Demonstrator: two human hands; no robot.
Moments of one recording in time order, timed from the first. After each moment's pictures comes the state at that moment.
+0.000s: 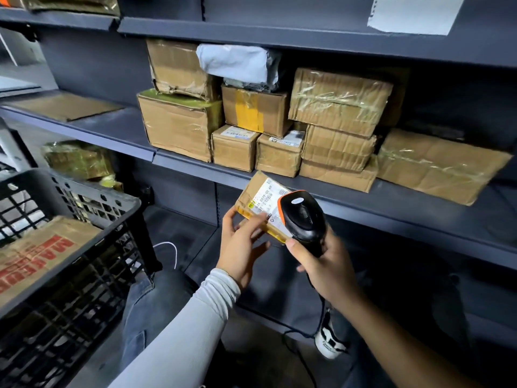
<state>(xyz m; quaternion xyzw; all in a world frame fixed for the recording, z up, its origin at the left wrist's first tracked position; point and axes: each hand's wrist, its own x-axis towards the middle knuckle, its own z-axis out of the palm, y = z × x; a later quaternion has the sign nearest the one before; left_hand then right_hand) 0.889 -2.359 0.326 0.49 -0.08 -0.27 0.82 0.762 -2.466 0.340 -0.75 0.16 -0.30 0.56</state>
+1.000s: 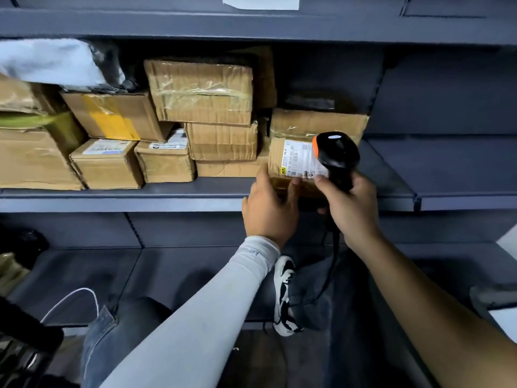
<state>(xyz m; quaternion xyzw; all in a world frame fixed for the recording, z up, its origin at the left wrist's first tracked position) 0.802 -2.545 0.369 0.73 -0.41 -0.06 0.54 0.679 -2.612 0.390 -0.63 0.36 -0.51 0.46</state>
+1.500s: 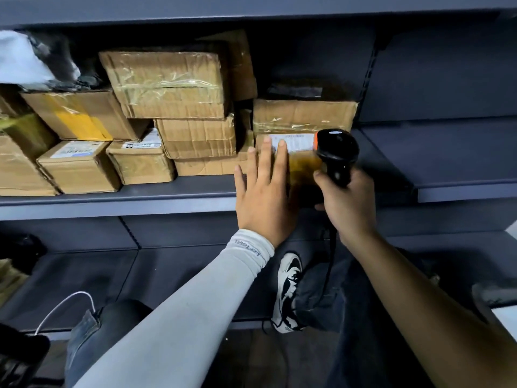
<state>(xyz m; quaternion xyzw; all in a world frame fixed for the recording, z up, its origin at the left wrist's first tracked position) 0.788 -2.572 0.364 0.78 -0.54 0.15 0.27 0.666 -2.642 0.377 -0.62 0.41 -0.51 0.43</state>
